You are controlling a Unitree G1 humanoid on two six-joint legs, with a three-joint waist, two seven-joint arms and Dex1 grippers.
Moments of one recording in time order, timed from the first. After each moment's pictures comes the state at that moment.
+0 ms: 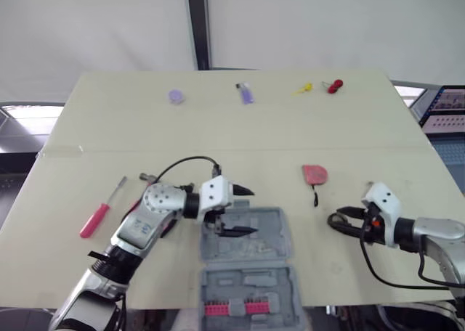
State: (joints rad) left arm -0.46 0.44 -0.36 -0.05 -0.22 0.15 -1.00; right arm -0.02 -0.86 -0.14 -0.11 0.36 0.52 0.95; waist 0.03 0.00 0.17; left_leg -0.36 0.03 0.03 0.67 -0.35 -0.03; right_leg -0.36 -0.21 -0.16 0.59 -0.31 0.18
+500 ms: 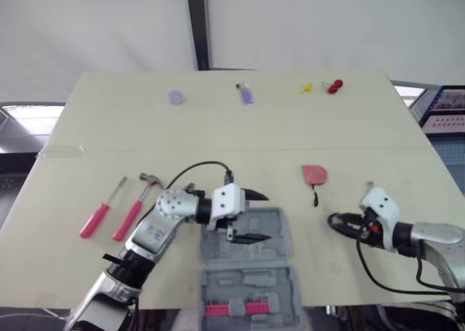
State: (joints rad) left arm -0.44 0.40 -0.38 -0.04 -0.19 0.10 -1.01; right arm 0.01 -0.86 -0.12 -0.10 0.31 0.50 0.92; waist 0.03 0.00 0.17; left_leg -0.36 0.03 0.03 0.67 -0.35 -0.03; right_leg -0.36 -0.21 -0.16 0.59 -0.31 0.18
